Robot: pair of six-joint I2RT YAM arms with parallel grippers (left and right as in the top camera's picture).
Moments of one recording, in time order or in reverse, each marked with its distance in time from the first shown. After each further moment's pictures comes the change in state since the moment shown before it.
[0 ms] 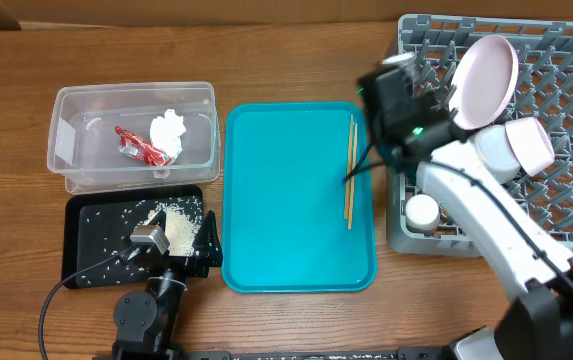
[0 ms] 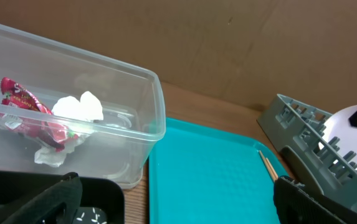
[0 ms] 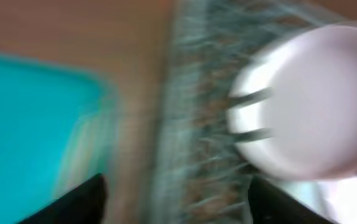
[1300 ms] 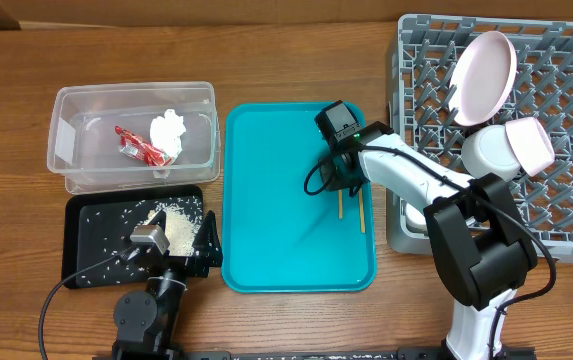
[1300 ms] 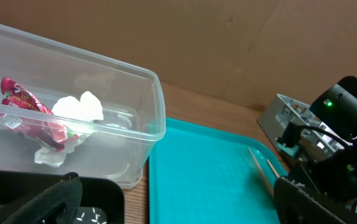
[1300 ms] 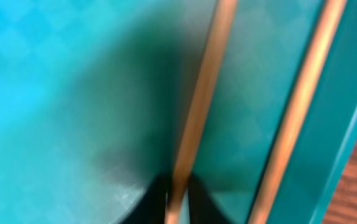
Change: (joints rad) left arm 0.000 0.000 0.000 0.000 0.000 0.000; right arm 0.040 0.379 -0.031 0.035 -0.386 0.161
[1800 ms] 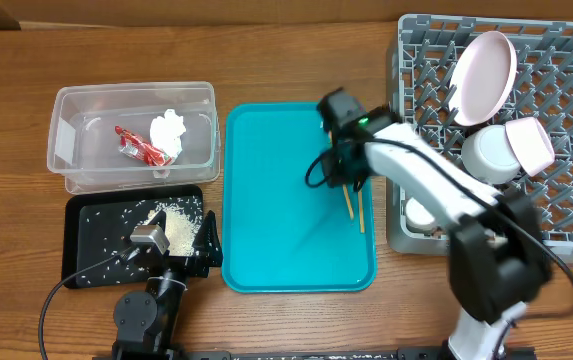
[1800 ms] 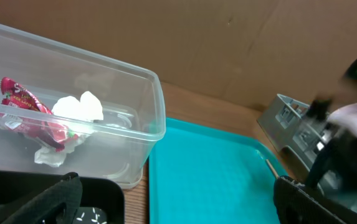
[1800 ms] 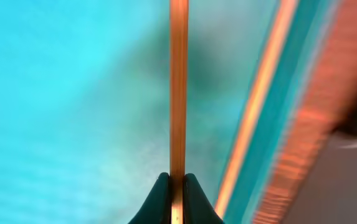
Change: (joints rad) left arm 0.000 0.000 0.000 0.000 0.000 0.000; right arm -0.014 -0.130 0.142 -0.236 -0.035 0.003
